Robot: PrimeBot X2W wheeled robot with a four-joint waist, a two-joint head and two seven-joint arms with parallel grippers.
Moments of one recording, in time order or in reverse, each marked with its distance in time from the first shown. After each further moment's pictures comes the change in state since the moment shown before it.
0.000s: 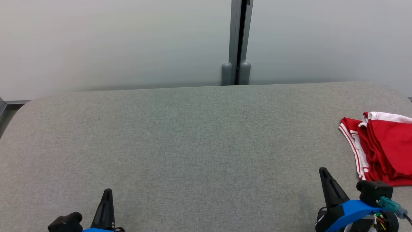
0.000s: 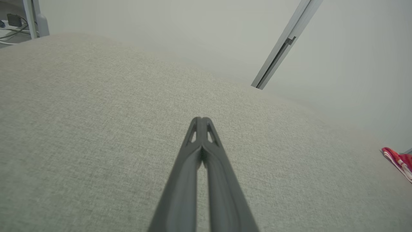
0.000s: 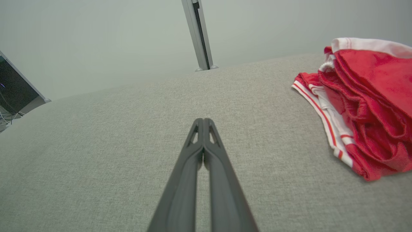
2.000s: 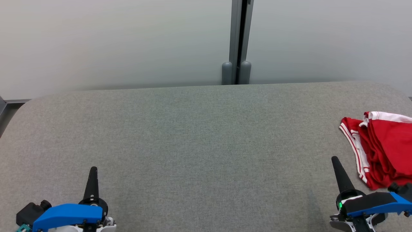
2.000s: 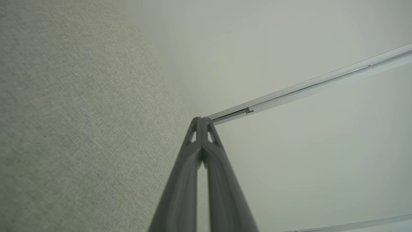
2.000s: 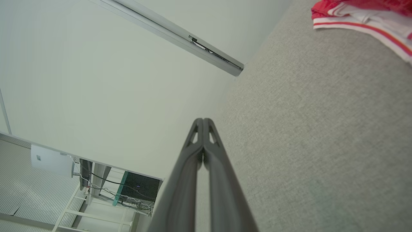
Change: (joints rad) left arm -0.085 -0.045 0.133 -0.081 -0.698 -0.016 0.208; right arm -0.037 0.000 -0.043 -0.010 0.855 0.000 0.093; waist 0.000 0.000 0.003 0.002
